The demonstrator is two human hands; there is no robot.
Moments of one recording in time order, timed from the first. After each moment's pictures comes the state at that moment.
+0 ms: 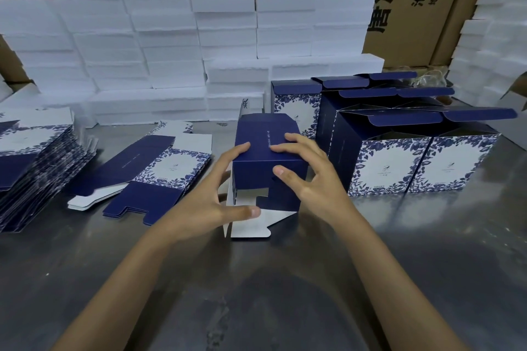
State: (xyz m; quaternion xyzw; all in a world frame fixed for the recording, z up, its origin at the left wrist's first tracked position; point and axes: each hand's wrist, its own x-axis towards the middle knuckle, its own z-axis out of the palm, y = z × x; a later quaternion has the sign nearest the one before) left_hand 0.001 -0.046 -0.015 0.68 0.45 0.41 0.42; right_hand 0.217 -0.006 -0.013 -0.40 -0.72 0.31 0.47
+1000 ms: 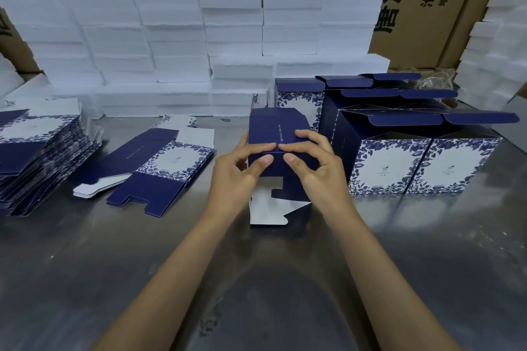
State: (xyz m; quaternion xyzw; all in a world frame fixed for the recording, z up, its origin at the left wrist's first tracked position) left_hand 0.062 -0.024 -0.014 0.57 0.45 0.62 0.29; right_hand 0.219 0.004 -0.018 -0.39 -0.67 0.32 0.54
